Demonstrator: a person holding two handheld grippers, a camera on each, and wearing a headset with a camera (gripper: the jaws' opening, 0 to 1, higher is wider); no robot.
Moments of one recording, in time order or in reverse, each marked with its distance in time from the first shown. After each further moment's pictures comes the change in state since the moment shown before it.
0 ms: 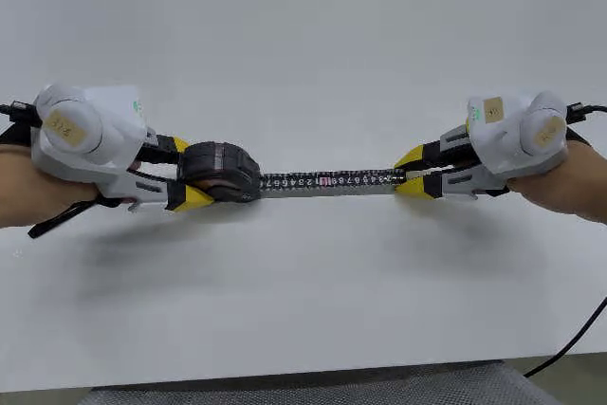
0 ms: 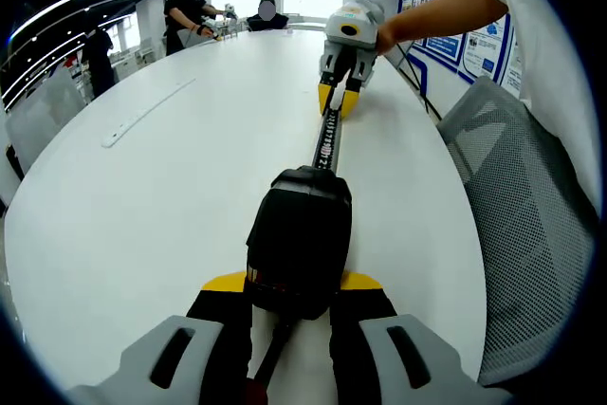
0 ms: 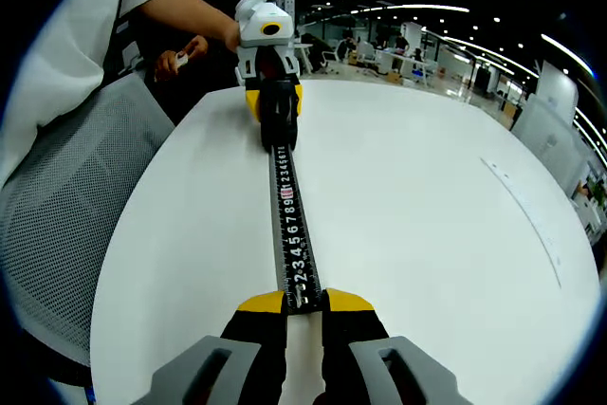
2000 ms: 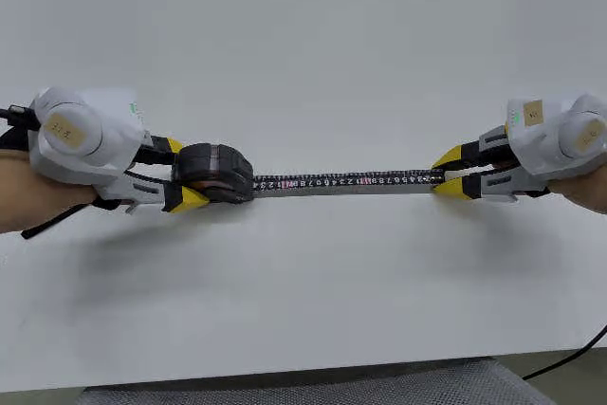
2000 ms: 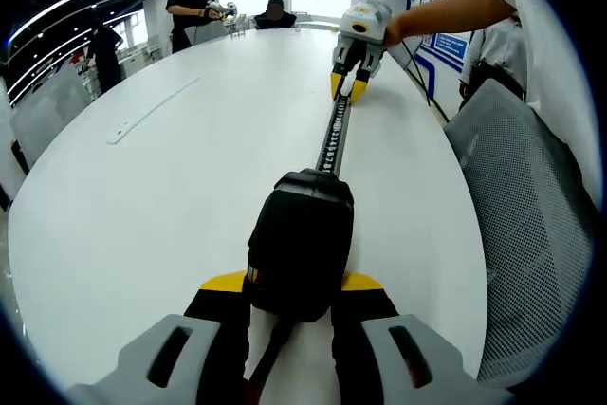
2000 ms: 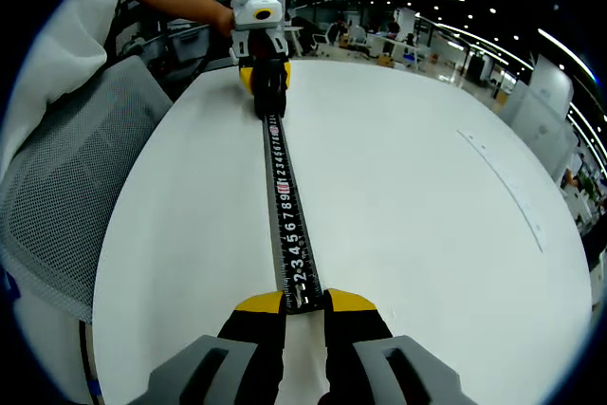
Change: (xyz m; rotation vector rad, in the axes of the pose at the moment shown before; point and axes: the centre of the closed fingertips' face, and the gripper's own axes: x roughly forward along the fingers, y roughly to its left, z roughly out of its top) left arm 0.002 0.000 0.002 -0.021 0.010 0.033; right arm -0.038 -0.006 -0.044 0.017 0.093 -0.051
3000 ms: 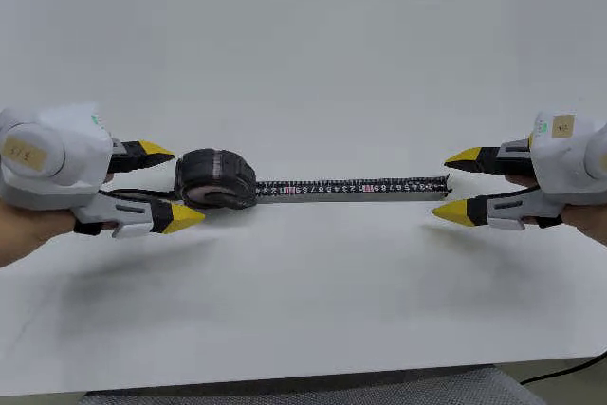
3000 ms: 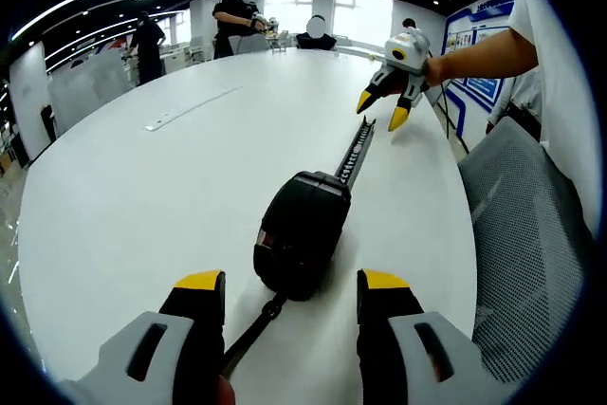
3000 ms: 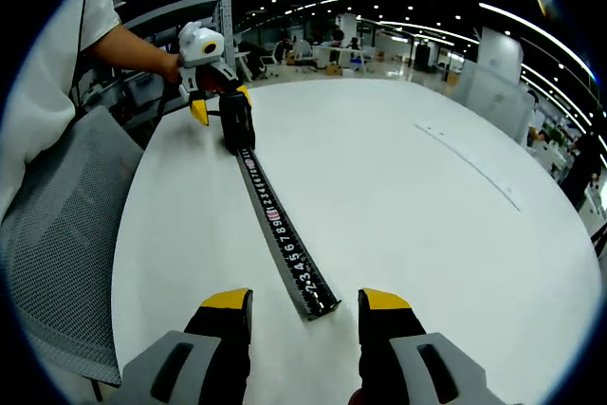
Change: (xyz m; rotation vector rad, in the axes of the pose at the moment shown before) left arm -0.030 -0.003 -0.009 -0.179 -0.112 0.129; right arm -0.019 0.010 0.015 0.223 -0.108 -0.152
